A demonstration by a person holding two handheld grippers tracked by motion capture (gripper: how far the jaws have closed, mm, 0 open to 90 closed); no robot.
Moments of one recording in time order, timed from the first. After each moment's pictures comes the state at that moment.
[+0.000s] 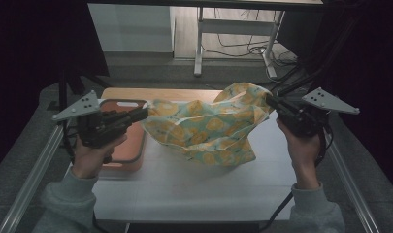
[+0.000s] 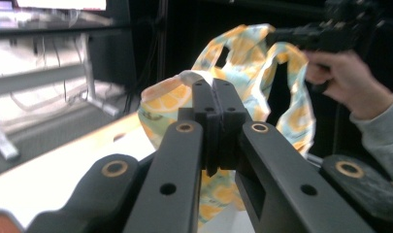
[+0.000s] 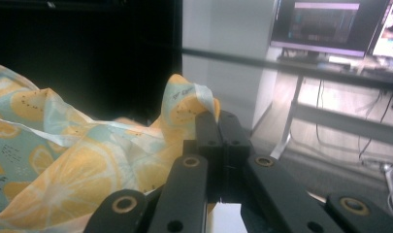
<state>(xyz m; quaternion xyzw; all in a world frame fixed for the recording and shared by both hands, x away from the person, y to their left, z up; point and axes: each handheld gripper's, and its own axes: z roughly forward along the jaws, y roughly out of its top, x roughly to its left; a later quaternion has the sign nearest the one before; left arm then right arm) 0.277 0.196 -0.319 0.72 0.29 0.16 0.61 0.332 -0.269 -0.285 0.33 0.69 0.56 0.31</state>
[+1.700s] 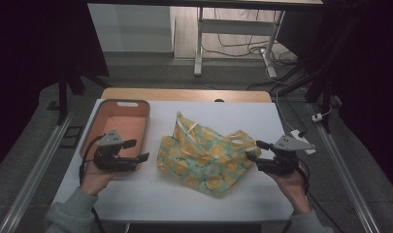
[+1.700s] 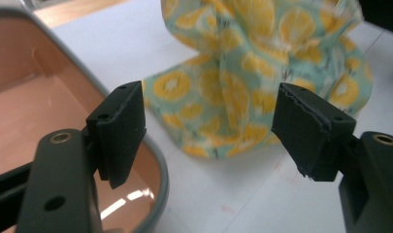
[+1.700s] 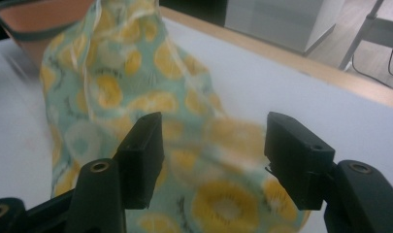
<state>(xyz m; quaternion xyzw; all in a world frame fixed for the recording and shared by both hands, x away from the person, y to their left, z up) 0.282 0.210 -0.444 0.80 0.38 0.14 0.44 0.324 -0.288 -0.431 0.30 0.80 0.48 0.21</state>
